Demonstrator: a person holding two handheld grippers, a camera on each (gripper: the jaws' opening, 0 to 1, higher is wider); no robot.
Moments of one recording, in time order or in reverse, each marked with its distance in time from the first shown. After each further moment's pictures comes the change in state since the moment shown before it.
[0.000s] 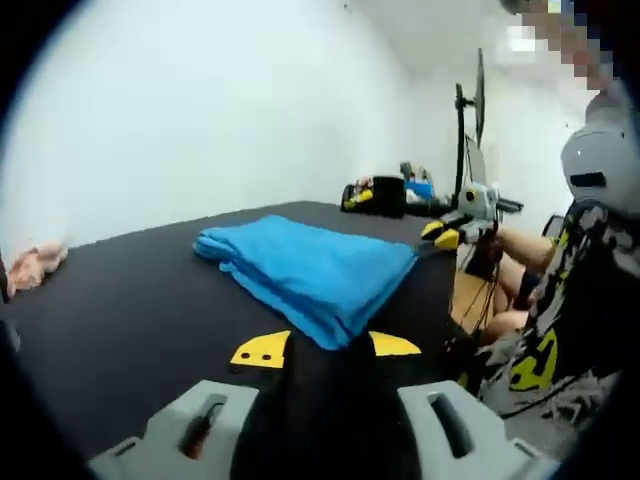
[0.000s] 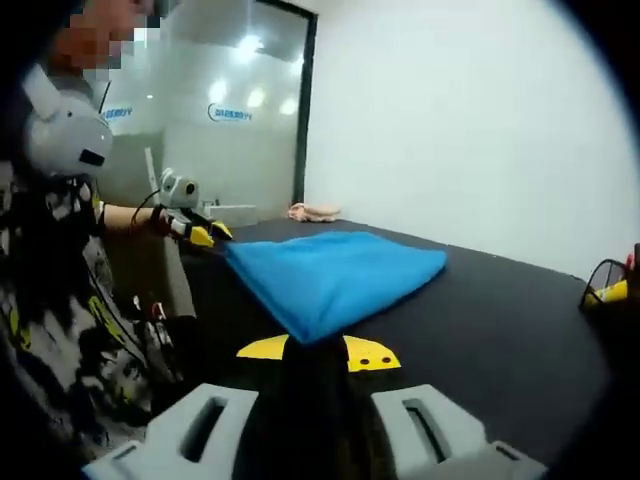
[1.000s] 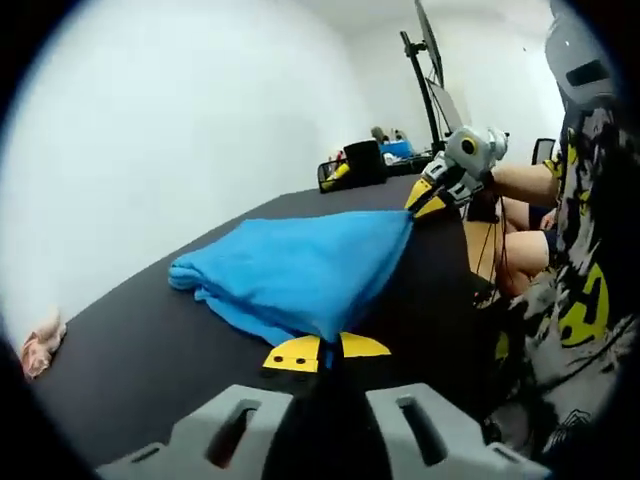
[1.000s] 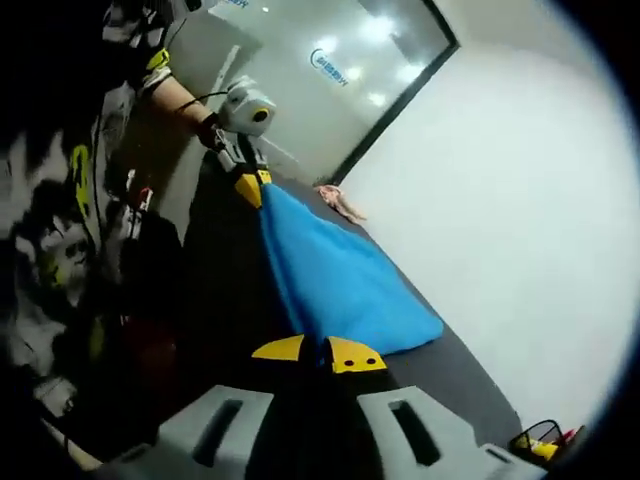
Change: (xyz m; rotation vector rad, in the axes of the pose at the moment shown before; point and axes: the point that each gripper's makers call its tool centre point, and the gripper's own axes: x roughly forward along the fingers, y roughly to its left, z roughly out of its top) left arm 0.038 -0.018 0.001 0.214 -0.025 -0.003; right arm 0.020 0.020 -0.004 -0.508 0.037 0.007
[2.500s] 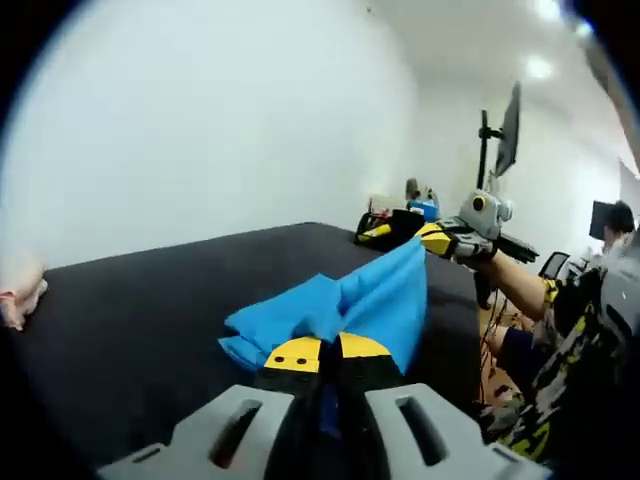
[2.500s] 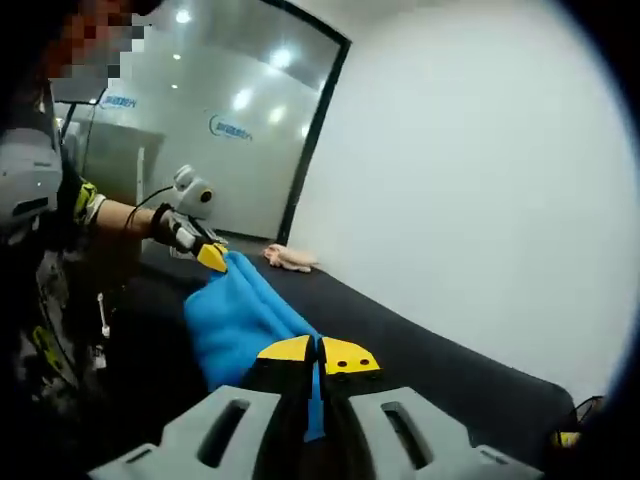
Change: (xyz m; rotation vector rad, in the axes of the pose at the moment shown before) left arm 0.044 0.138 0.082 -0.435 -0.014 -0.028; right arm 0.065 -0.179 0.041 0.402 -0.139 -0.072
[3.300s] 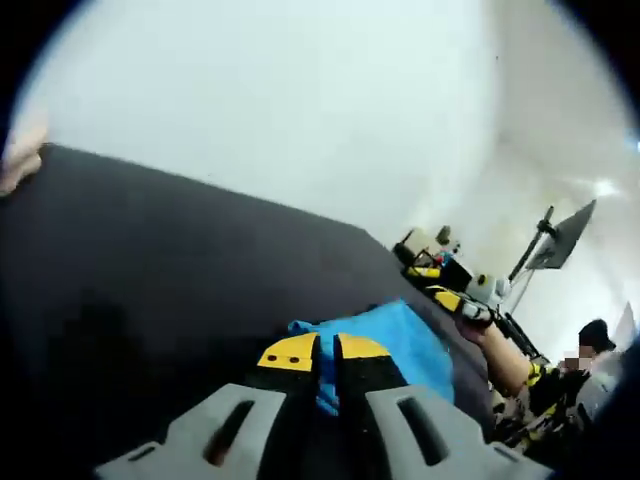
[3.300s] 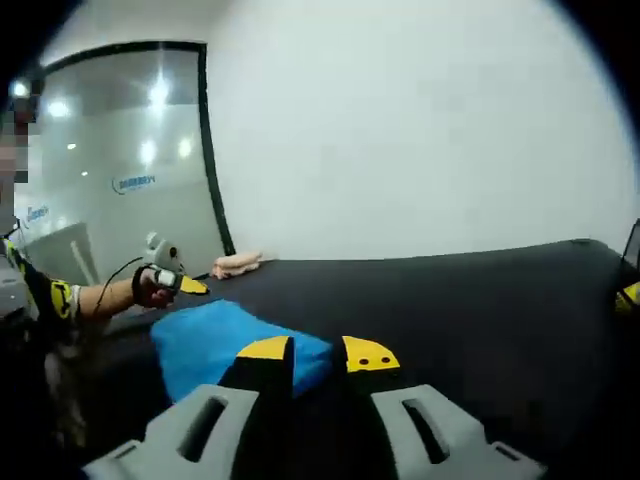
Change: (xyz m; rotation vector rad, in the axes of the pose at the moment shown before) left arm 0.009 0.064 -0.010 -0.353 -0.093 -0.030; right arm -0.017 -0.048 -0.068 0.476 -0.020 -0.061
